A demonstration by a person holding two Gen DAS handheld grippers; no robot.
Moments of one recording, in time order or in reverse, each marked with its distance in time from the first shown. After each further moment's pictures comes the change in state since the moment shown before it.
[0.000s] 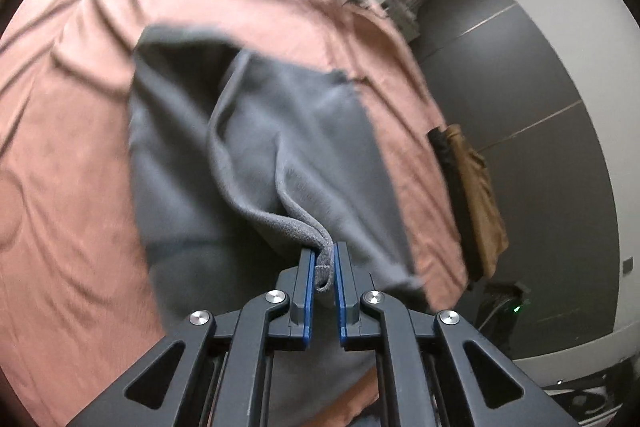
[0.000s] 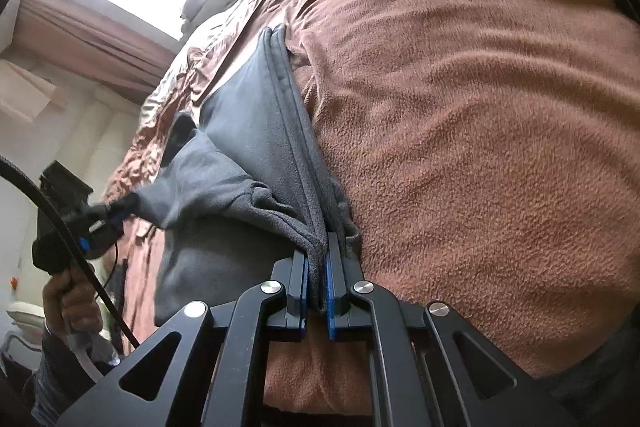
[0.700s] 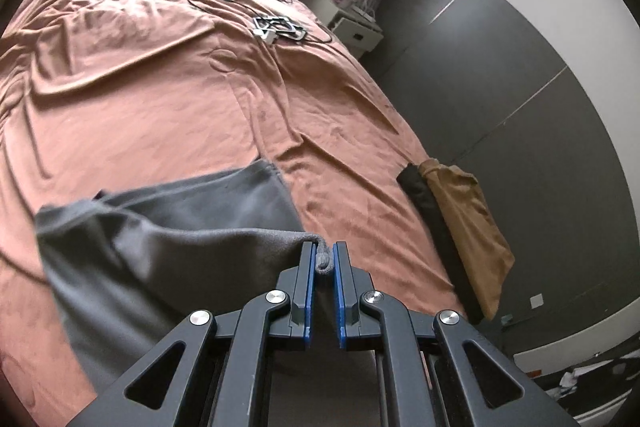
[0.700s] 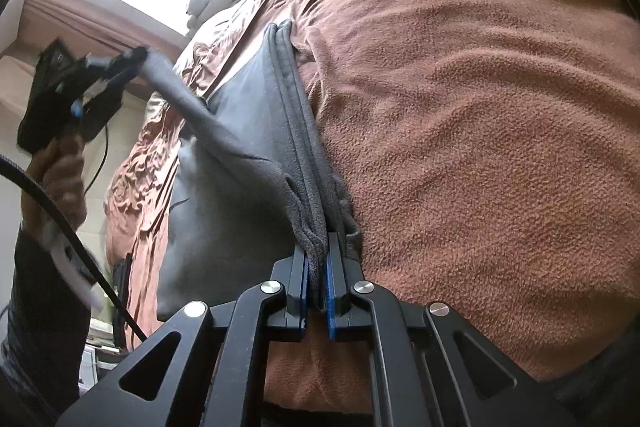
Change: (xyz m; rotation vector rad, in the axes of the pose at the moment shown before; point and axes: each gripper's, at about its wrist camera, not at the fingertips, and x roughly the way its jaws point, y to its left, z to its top) left arm 0.058 -0.085 0.101 0.199 -0.033 0.020; right arm 0.003 0.006 -0.003 -0.035 0.009 -0.007
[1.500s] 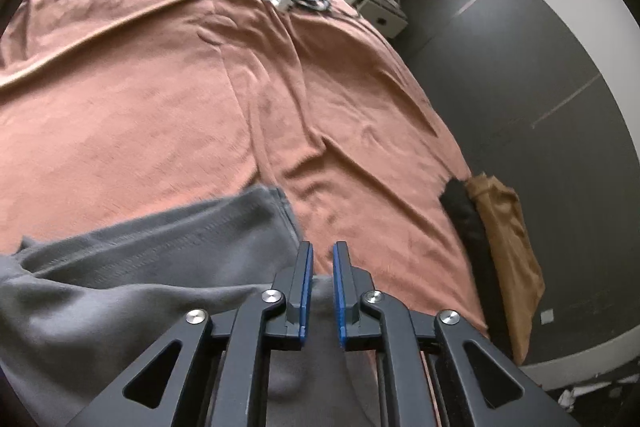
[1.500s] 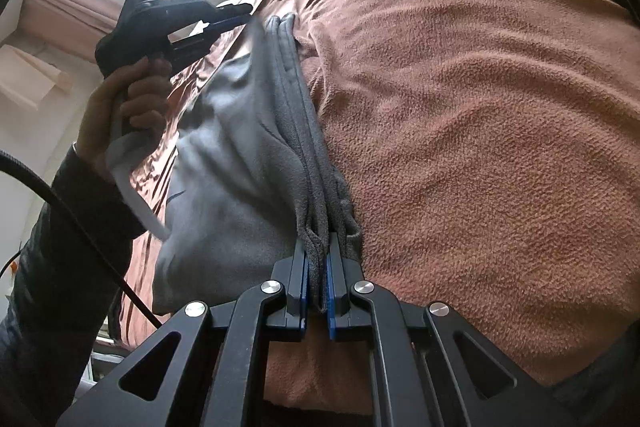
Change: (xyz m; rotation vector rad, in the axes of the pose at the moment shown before) left arm 0.100 0.022 0.038 -0.058 0.039 0.038; right arm 0.003 0.003 0.003 -0.036 0.032 -0.006
